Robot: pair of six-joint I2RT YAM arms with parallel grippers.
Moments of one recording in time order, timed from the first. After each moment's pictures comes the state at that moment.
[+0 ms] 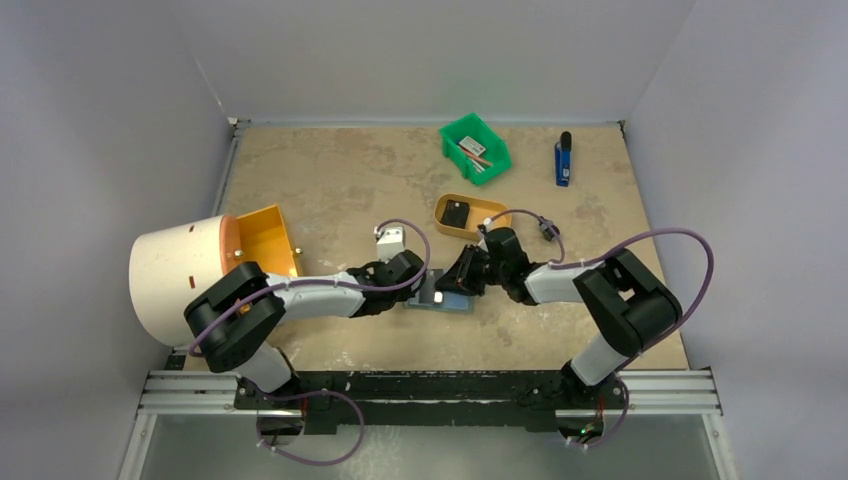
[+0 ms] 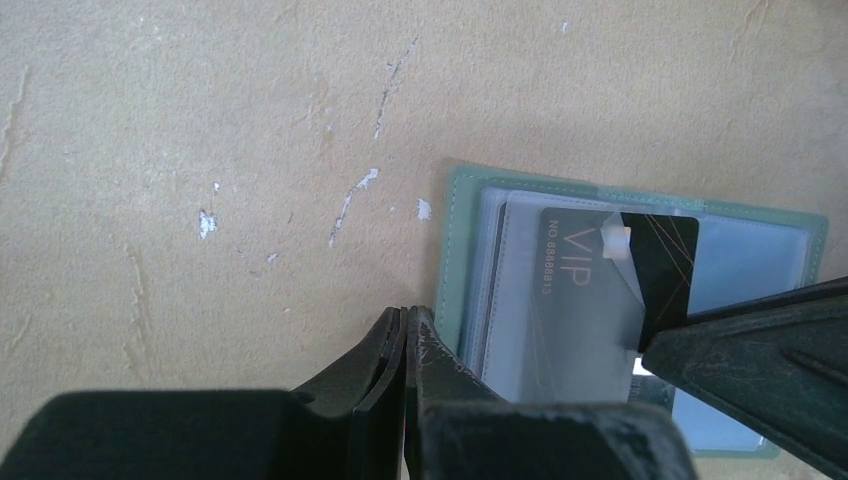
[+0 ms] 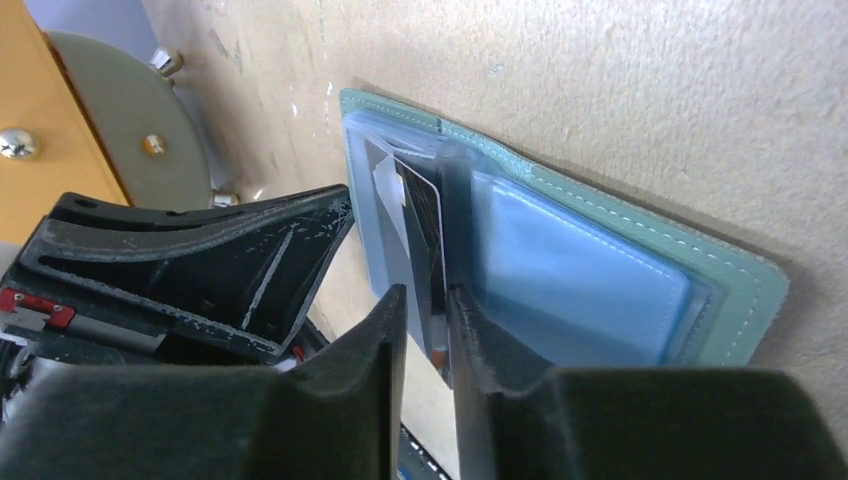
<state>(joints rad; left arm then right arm) -0.94 1.56 0.72 -0.12 -0.49 -0.88 0.58 1.62 0.55 0.37 -0.41 1.07</state>
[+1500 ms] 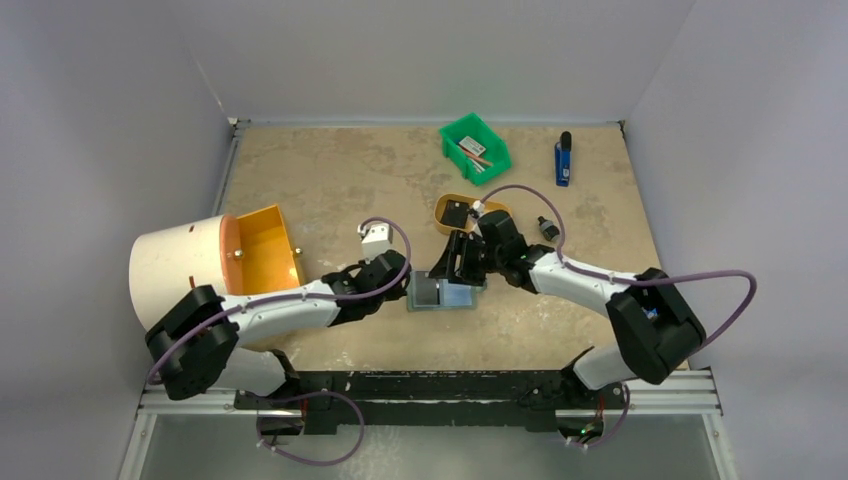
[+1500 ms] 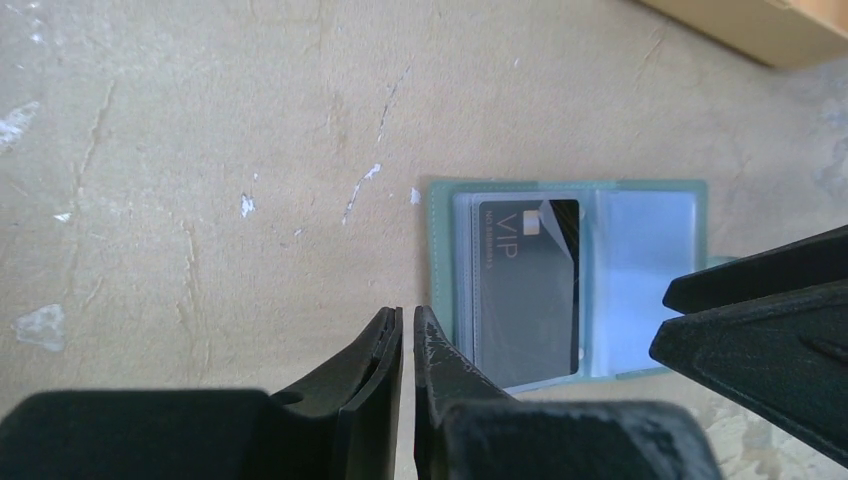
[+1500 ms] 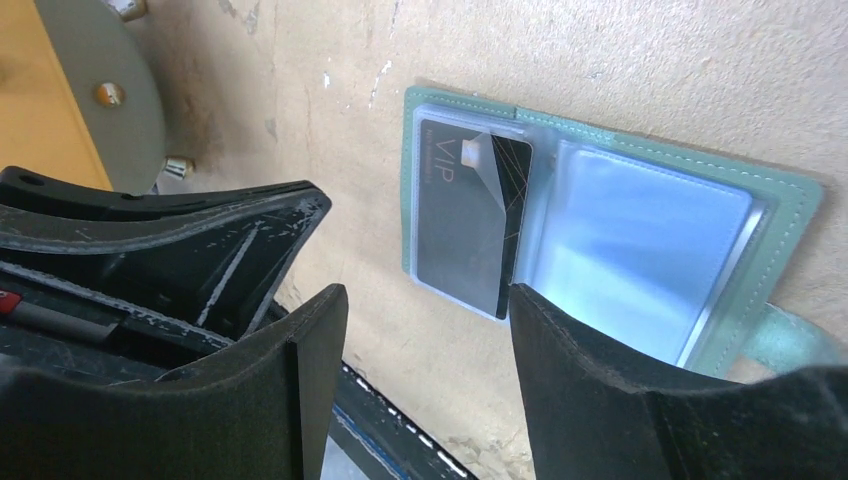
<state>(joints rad) -0.94 1.36 0.66 -0.15 -0.49 -0.89 0.62 1.48 0.73 -0.03 -0.33 0.84</state>
